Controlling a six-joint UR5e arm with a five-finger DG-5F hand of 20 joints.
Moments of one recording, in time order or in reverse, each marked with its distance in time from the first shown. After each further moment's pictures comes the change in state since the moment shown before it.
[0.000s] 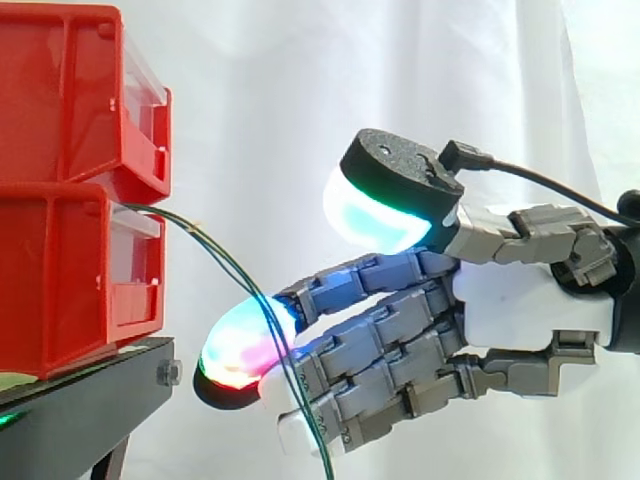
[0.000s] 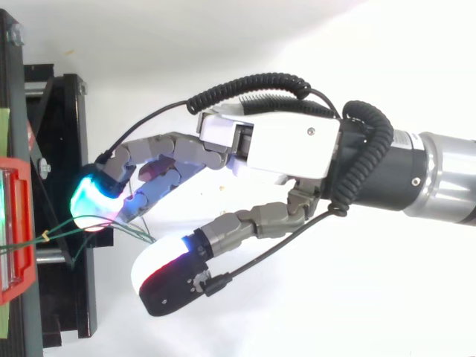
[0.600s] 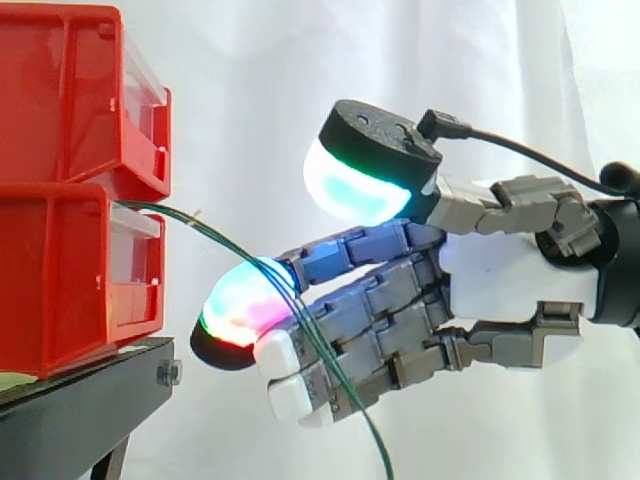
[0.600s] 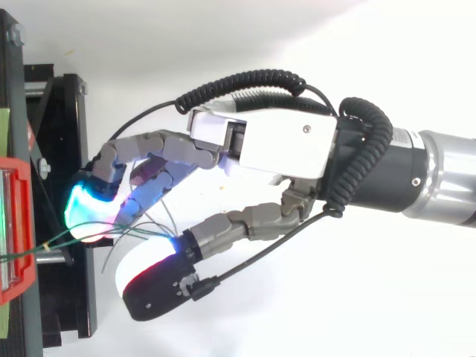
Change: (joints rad) arm -0.001 -0.003 0.044 -0.032 -0.001 -0.001
